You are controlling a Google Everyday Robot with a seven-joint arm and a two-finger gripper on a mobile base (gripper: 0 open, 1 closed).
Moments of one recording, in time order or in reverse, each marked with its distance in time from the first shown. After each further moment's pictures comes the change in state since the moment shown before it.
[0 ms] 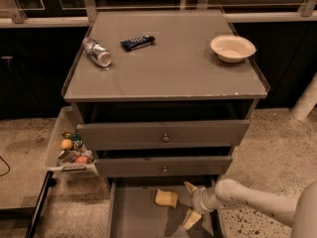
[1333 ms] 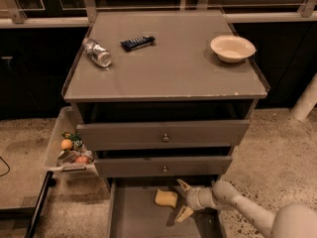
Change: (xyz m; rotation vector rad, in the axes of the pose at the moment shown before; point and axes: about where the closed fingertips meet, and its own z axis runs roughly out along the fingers) arm 0.025 -0.035 0.086 0.013 -0.239 -0.067
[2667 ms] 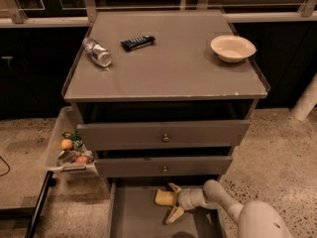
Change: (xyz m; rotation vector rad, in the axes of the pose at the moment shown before) arm 0.021 -0.008 0.070 -0.088 -0.100 0.085
